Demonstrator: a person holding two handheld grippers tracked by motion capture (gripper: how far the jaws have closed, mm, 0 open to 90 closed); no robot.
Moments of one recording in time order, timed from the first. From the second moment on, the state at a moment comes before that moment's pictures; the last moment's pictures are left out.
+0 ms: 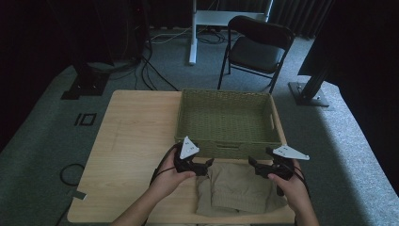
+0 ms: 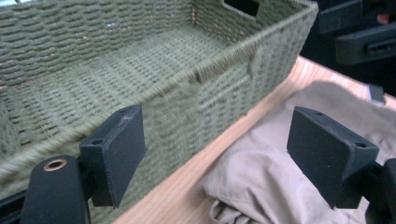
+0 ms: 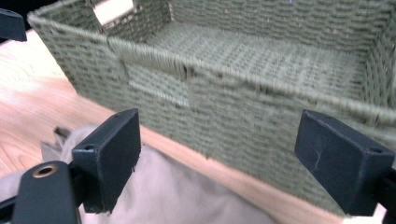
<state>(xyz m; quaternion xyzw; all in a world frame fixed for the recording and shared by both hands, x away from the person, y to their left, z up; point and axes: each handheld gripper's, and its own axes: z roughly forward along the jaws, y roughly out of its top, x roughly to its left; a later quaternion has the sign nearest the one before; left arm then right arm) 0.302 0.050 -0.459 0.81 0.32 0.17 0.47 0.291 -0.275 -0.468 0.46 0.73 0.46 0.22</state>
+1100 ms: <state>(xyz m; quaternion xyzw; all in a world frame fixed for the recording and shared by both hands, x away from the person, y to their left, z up) 0.288 0.019 -0.546 0.83 0.38 0.14 0.38 0.275 -0.301 -0.549 0.54 0.74 0.35 0.20</state>
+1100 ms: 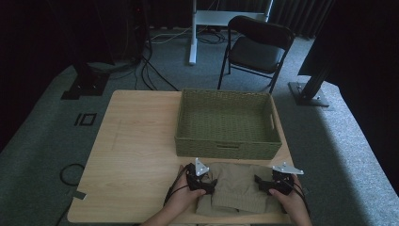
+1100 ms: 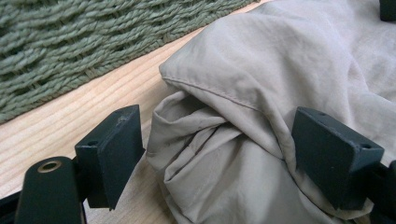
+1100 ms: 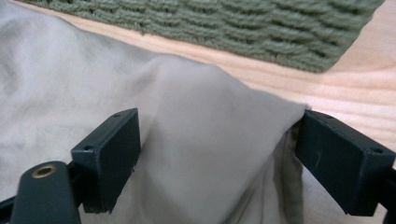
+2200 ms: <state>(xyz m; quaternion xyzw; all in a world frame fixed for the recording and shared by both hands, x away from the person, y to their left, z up) 0.298 0.022 -0.542 0.84 0.35 0.08 0.41 0.274 -0.279 -0.534 0.50 0.78 0.34 0.16</state>
